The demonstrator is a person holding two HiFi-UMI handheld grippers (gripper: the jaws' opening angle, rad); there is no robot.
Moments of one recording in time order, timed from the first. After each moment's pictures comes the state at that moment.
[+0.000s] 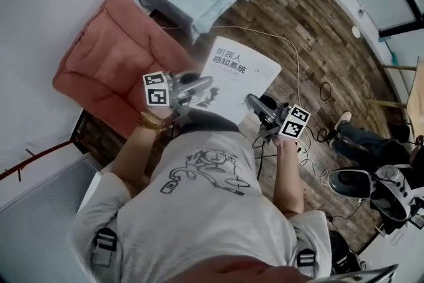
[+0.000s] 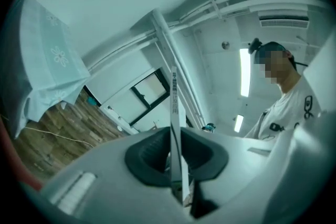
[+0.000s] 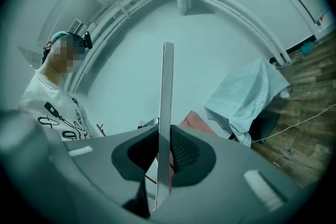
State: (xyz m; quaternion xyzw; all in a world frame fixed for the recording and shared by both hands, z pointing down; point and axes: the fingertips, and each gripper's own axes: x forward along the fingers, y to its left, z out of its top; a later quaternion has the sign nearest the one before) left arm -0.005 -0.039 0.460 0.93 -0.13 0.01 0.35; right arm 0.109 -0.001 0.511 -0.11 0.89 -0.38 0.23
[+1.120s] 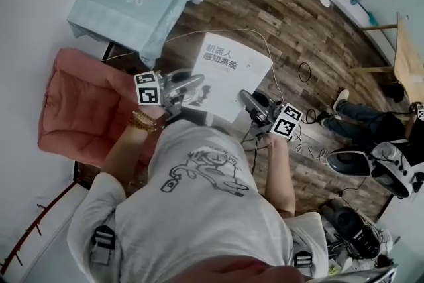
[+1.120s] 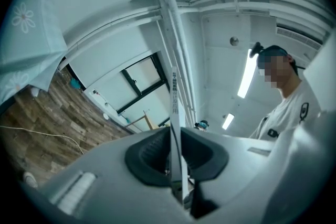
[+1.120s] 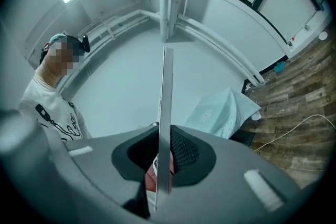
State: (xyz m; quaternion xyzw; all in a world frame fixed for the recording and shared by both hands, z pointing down) left arm -0.015 -0.098 0.446 0.94 -0.07 -0.02 0.32; right arm 0.101 -0.055 0.492 -0.19 0.89 -0.33 0.25
